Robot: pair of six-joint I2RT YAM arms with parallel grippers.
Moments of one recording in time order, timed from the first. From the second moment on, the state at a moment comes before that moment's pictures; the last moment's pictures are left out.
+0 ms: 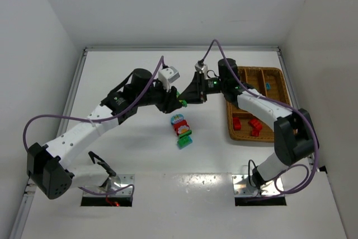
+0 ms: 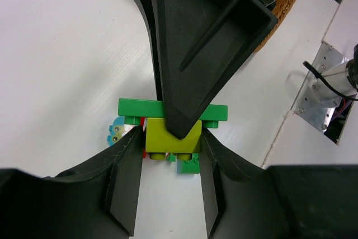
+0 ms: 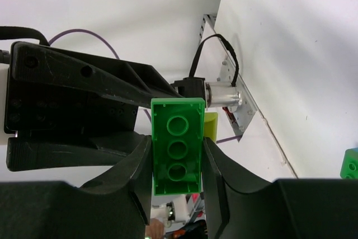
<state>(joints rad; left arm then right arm) -0.63 1.22 1.09 -0.33 0.40 -0.06 0.42 1.59 1.02 0.16 -1.08 1.03</state>
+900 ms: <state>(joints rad) -0.45 1.23 1.08 -0.33 0.48 -0.11 0.15 1.54 1.08 -0.32 -0.57 0.72</state>
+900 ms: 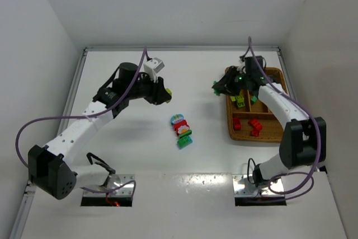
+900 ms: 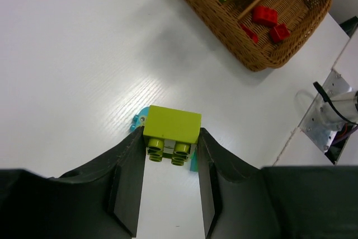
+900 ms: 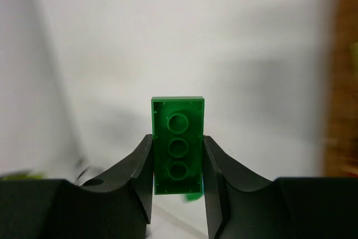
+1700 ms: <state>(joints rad) -0.52 1.47 1.26 -0.37 0.44 -0.25 -0.12 1.90 1.47 -0.56 0.26 0.46</state>
